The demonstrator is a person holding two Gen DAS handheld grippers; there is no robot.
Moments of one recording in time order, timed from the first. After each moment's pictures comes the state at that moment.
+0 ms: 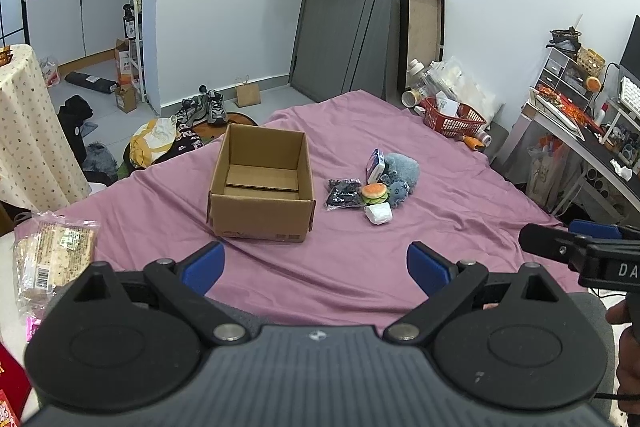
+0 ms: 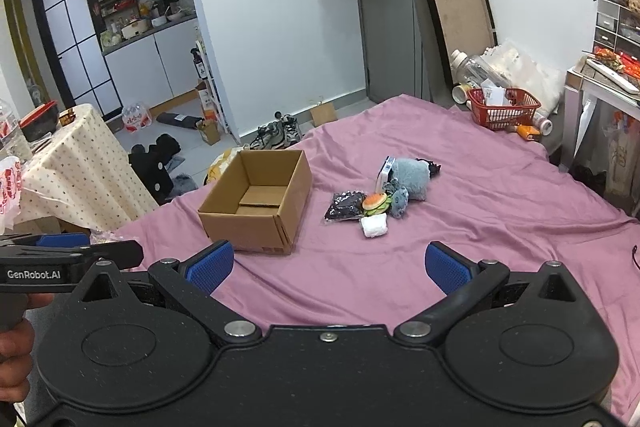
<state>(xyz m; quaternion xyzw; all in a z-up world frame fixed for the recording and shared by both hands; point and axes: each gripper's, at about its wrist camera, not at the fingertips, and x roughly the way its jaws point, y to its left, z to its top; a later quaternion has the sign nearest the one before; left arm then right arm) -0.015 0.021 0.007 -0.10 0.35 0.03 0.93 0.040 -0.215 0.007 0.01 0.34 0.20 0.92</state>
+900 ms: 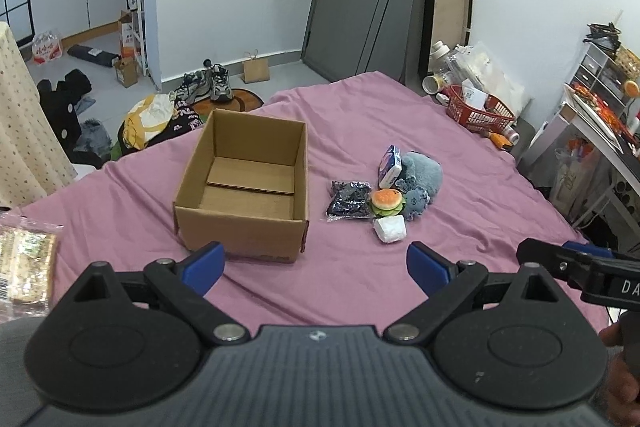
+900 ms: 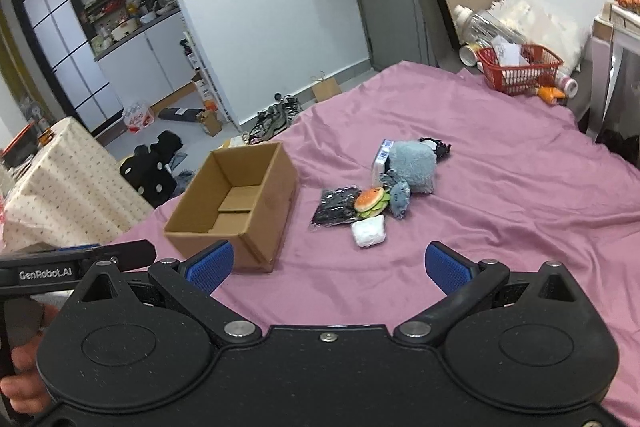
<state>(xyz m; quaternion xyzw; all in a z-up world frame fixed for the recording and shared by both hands) 0.092 0.012 -0.039 -0.12 0.39 0.05 0.91 0.144 -0.237 -0.042 0.06 0.38 0.21 0.90</state>
